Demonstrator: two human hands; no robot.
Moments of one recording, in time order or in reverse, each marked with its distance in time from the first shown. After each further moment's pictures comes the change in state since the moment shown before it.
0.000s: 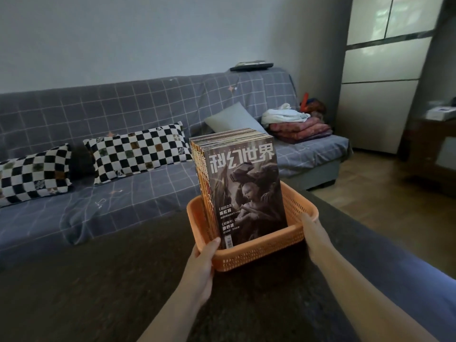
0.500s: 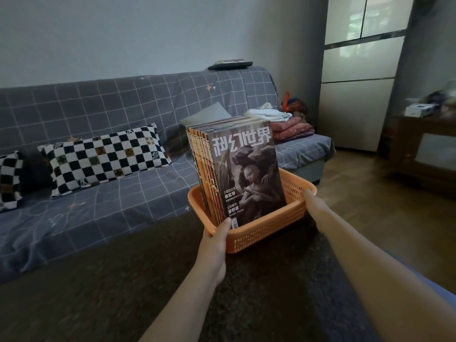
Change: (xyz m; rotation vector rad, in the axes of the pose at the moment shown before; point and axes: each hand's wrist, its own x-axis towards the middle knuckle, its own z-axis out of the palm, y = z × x) left_hand 0.097 -0.014 0.106 0.050 -0.029 0.031; right_hand 0.134 -0.049 -0.037 -0.169 0.066 0.034
